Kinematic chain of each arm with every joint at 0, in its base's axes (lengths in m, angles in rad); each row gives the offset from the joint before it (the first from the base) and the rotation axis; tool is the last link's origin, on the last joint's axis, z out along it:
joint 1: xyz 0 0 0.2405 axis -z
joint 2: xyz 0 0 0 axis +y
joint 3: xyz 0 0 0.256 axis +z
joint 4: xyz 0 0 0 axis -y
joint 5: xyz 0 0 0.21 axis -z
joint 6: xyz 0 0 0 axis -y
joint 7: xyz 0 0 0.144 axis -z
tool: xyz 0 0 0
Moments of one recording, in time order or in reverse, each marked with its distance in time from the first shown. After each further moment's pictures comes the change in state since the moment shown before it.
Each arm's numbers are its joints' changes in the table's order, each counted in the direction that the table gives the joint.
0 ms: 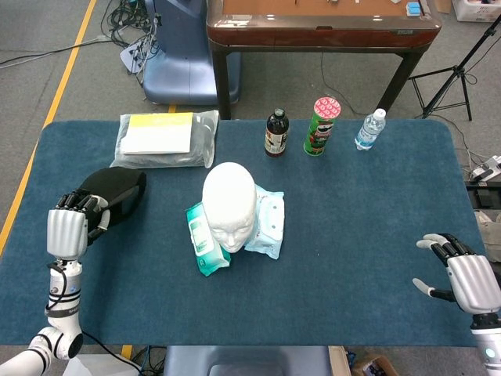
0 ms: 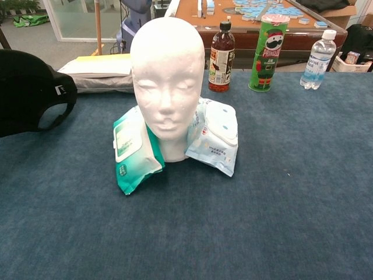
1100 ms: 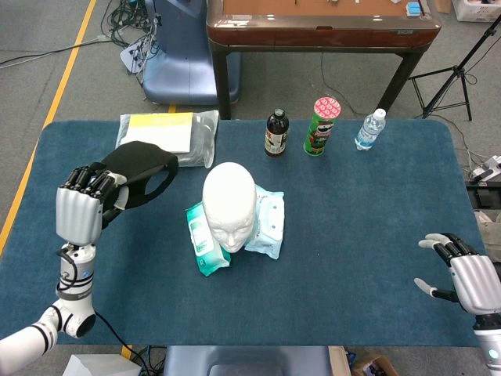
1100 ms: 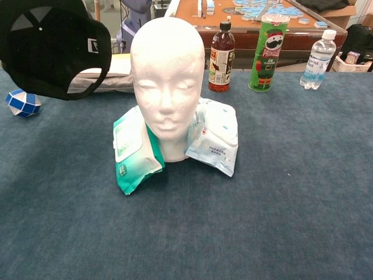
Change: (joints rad) left arm 0.152 0.106 -0.087 0.265 -0.112 -0.068 -0.204; right arm 0.004 0.008 0.001 -0.004 0.004 -0.011 -0.028
